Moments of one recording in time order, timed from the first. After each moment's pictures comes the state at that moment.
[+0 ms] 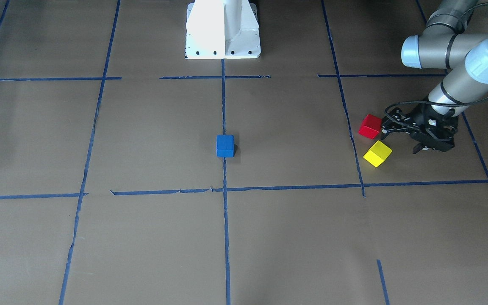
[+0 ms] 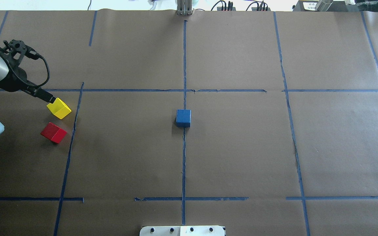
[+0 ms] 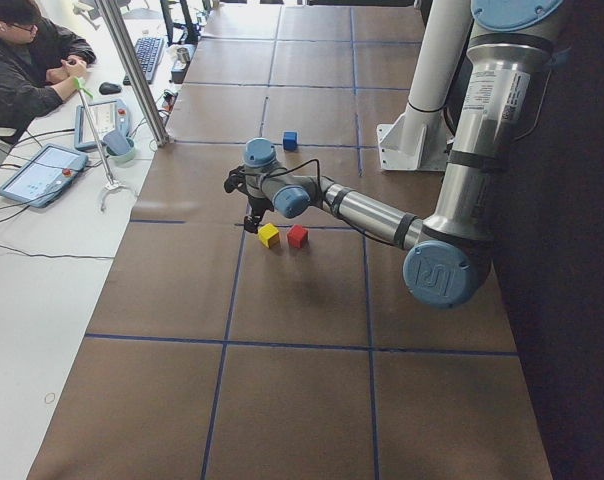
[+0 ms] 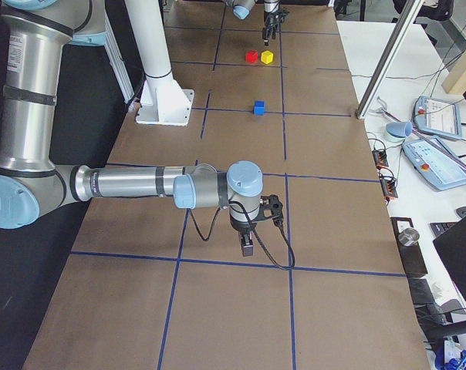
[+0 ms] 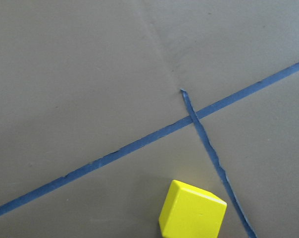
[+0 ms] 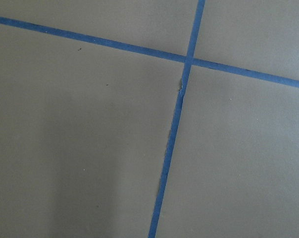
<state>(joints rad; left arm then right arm) -0.96 -1.75 -1.68 -2.00 -2.19 -0.40 1.50 -1.77 1.83 -1.53 2.31 -0.08</state>
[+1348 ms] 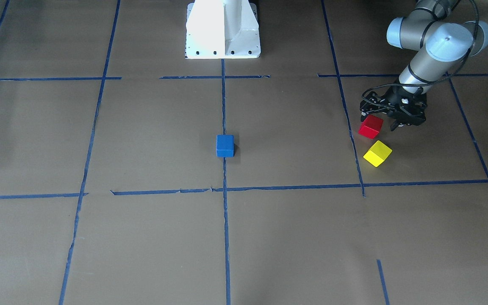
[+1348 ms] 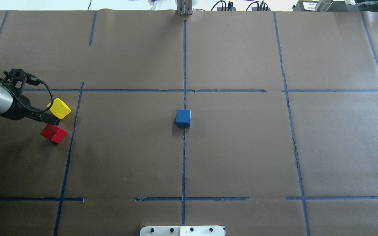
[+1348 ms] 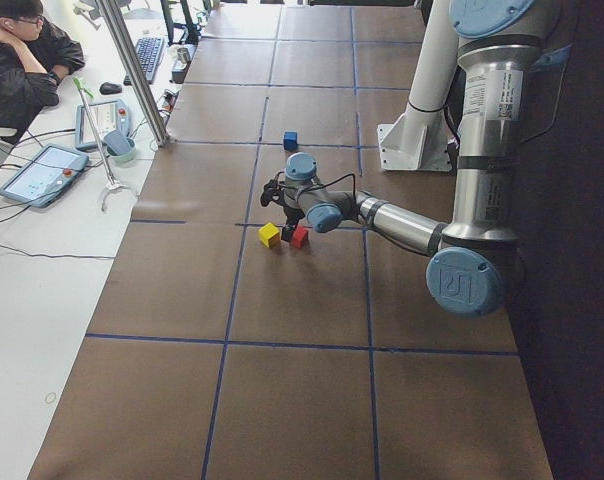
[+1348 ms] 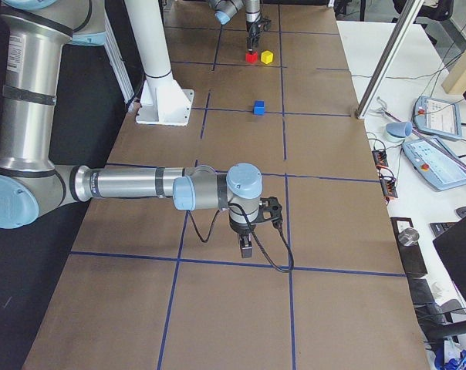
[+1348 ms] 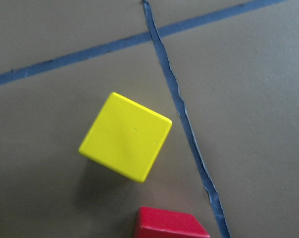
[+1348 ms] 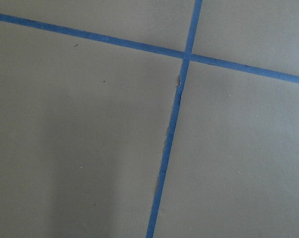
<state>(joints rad) -0.77 -1.57 -1.79 -2.14 -2.05 -0.72 1.50 -1.77 1.82 -1.53 2.31 -0.08</state>
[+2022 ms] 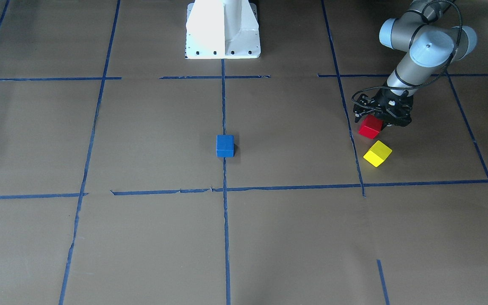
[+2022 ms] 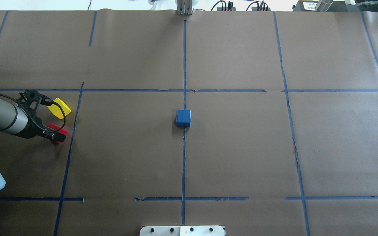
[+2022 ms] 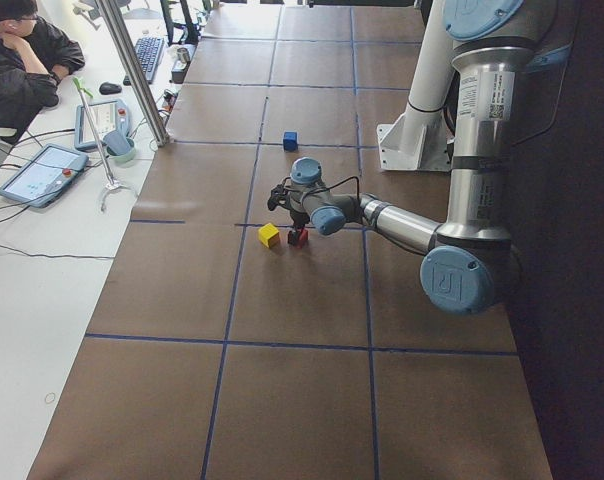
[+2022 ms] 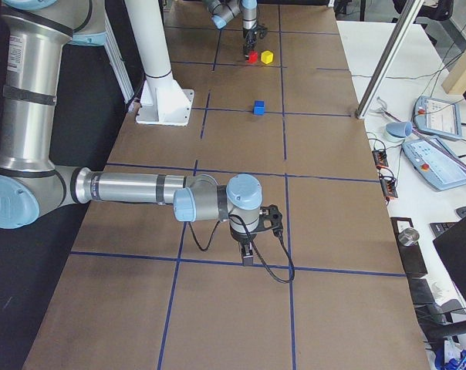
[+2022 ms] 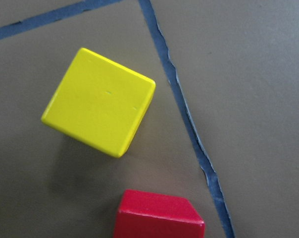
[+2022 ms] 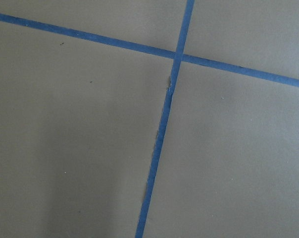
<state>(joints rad) -0.72 -1.58 -1.76 -2.14 -2.03 -0.72 1.50 -1.77 1.74 -1.43 2.31 -0.08</state>
